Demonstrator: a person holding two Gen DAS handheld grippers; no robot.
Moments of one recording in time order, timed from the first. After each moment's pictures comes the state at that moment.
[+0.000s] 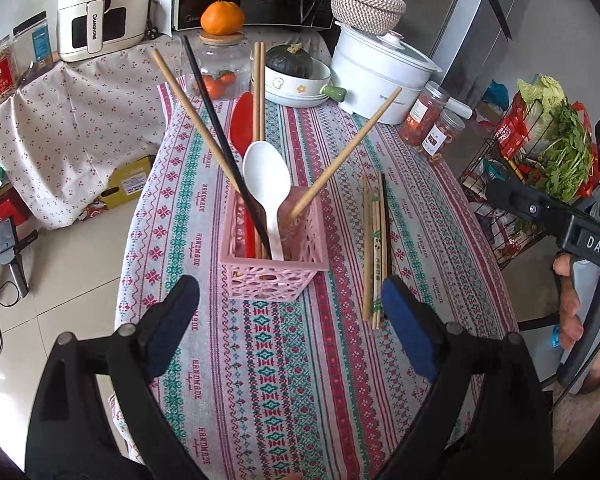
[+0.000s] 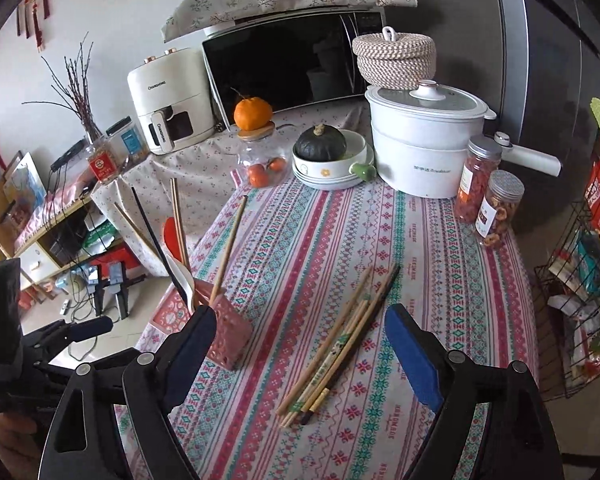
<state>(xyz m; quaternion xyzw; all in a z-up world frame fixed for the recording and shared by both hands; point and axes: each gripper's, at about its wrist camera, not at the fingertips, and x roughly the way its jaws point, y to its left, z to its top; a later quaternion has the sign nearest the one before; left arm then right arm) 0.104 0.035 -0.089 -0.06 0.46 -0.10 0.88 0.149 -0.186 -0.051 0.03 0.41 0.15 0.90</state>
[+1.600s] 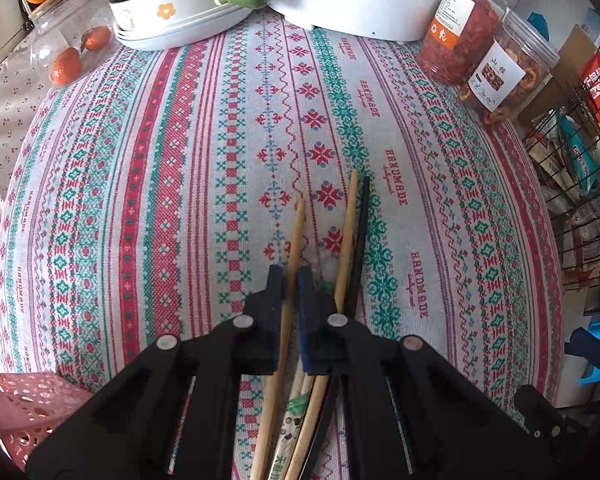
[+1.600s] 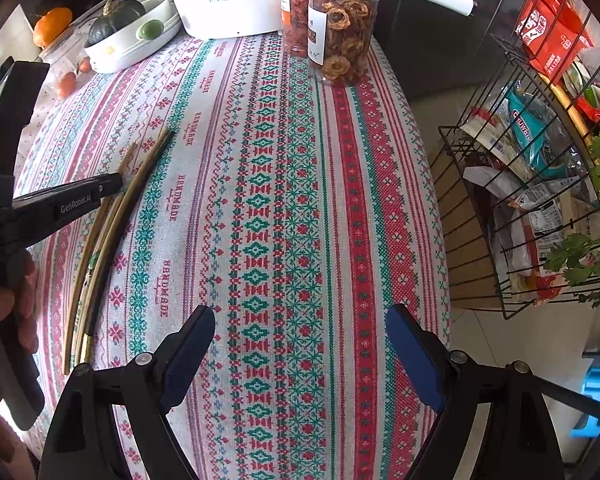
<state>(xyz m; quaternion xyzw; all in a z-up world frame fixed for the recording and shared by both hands) 0.286 -0.144 -0.203 0.02 0.57 -0.07 0.82 0.211 -0.320 -0.178 0.00 0.60 -0.02 0.80</state>
